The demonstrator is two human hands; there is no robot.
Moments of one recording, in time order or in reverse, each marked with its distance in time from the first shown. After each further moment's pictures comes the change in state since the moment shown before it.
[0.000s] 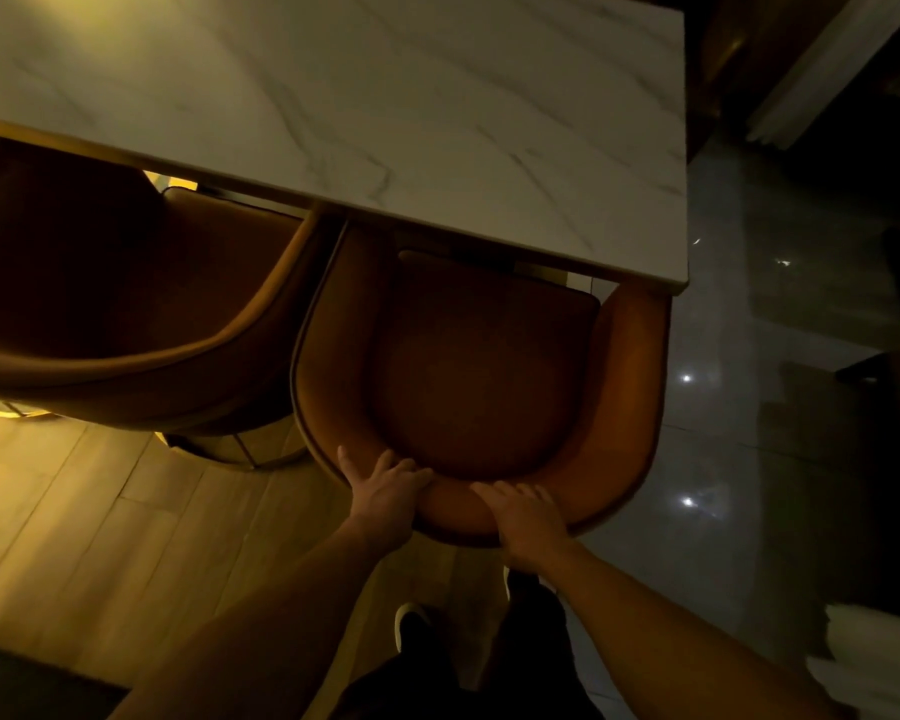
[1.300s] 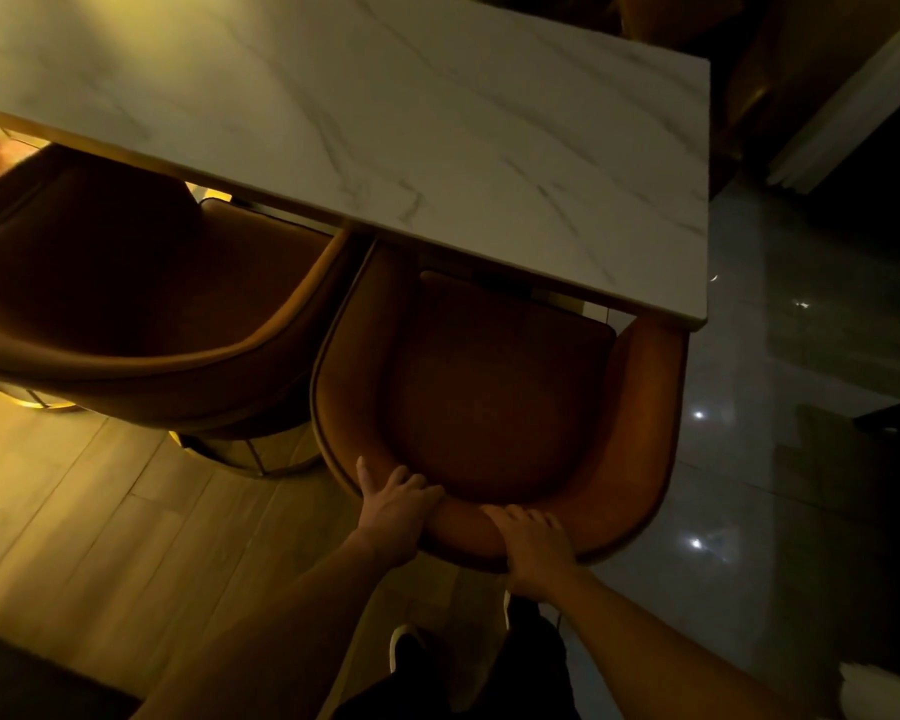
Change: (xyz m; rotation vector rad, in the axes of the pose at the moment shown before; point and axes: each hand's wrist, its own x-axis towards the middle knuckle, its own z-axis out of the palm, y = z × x) left_hand 0.001 -0.007 0.007 0.016 0.015 0.061; right_hand 0.004 0.003 0.004 -0.017 -0.049 0.010
